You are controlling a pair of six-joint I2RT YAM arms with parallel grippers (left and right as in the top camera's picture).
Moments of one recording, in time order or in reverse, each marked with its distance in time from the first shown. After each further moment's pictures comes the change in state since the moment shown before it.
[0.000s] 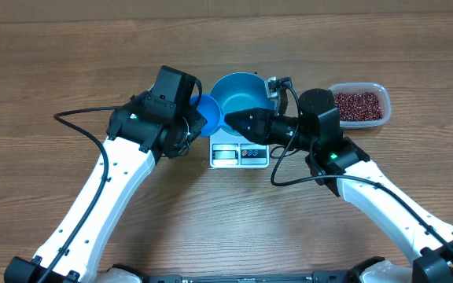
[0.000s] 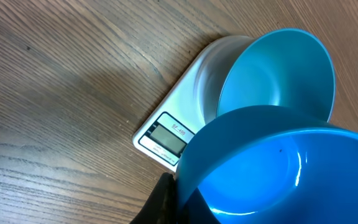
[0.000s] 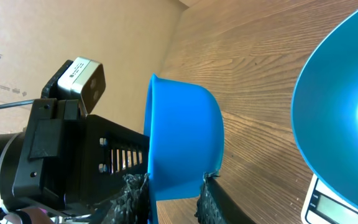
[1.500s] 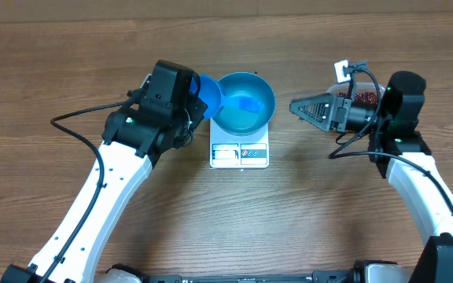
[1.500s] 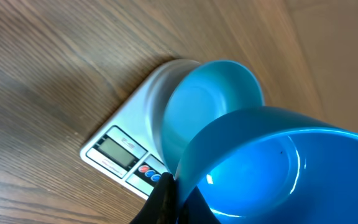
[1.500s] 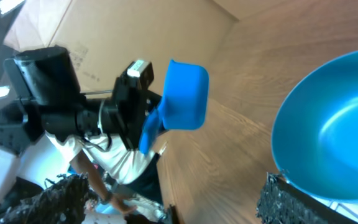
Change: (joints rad) left arm 0.000 -0.024 0.000 0.137 -0.016 -0.129; right arm -0.471 0.002 -0.001 0.077 -0.638 -0.093
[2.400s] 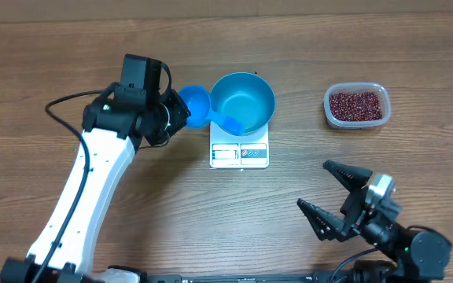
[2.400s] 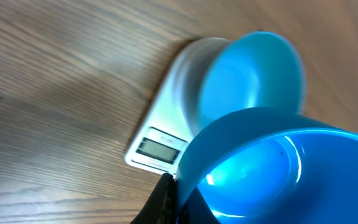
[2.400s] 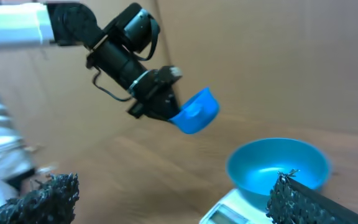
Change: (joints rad) left arm 0.157 0.030 0.000 -0.056 0.229 0.411; right arm -0.024 -1.282 -0.585 -0.236 0.383 -0.320
